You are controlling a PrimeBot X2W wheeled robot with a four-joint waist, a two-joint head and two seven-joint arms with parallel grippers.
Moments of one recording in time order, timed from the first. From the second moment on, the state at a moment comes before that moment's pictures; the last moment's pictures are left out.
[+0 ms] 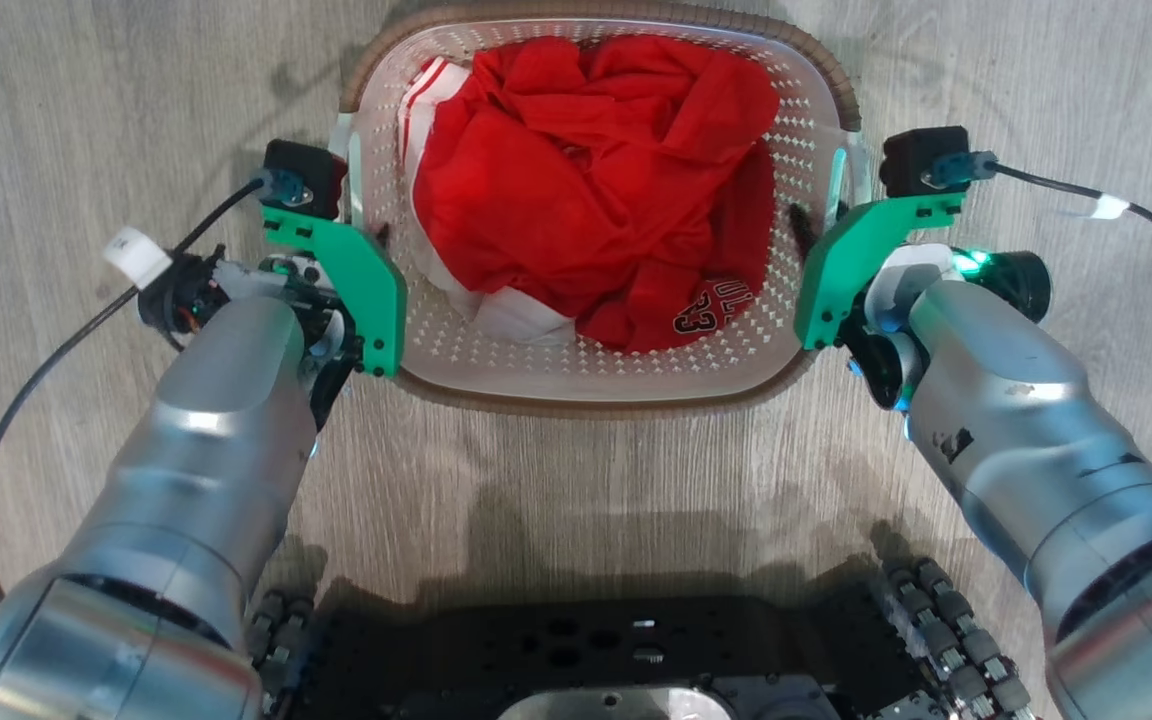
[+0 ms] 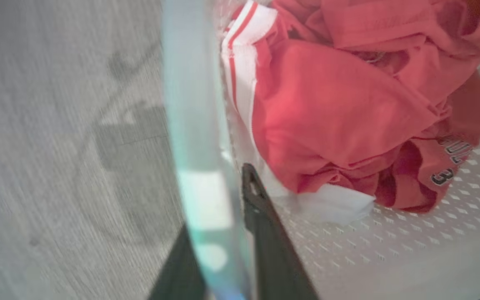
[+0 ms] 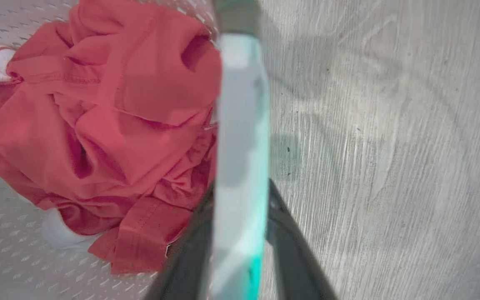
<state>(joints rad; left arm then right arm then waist) -0.98 0.03 -0.61 1.29 -0.46 -0.12 -0.05 -1.01 -0.07 0.78 1.21 0.87 0.12 -0.09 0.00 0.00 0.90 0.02</state>
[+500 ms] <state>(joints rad) -0.98 0.03 -0.70 1.27 -0.59 -0.12 -0.02 -1.02 -0.07 0.83 1.24 0.93 0.12 -0.09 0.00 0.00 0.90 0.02</state>
